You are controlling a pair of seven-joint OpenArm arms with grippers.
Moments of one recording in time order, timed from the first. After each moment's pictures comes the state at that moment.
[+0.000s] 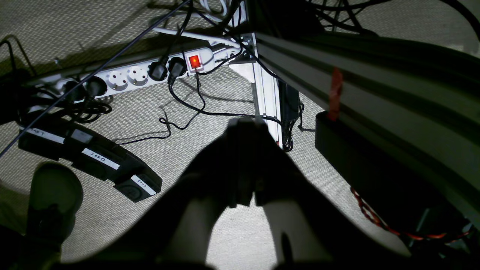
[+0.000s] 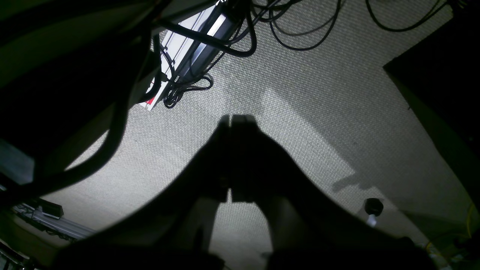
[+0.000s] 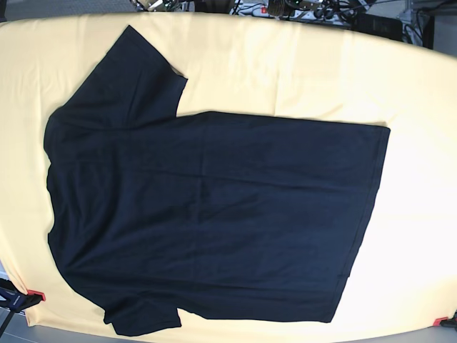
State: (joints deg) left arm 8.8 -5.8 24.5 18.5 -17.4 -12.1 -1.1; right arm -6.7 2.3 -25.9 21.7 -10.5 8.7 -15.5
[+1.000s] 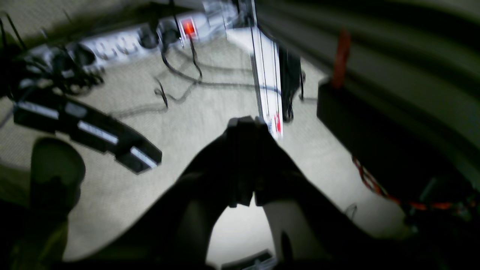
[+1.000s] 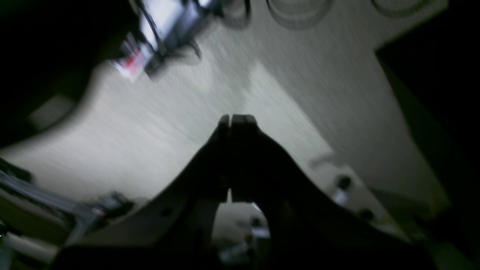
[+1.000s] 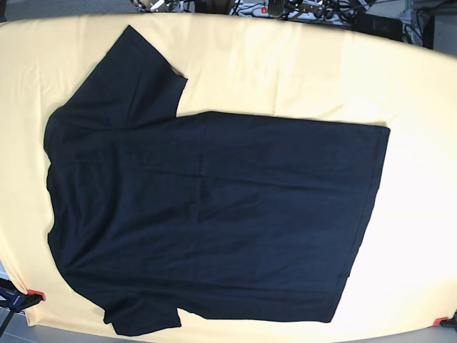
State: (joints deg) left arm 10.0 -6.5 24.5 24.4 -16.5 -12.1 11.9; right arm -7.7 2.6 -26.0 24.9 -16.8 8.8 -25.0
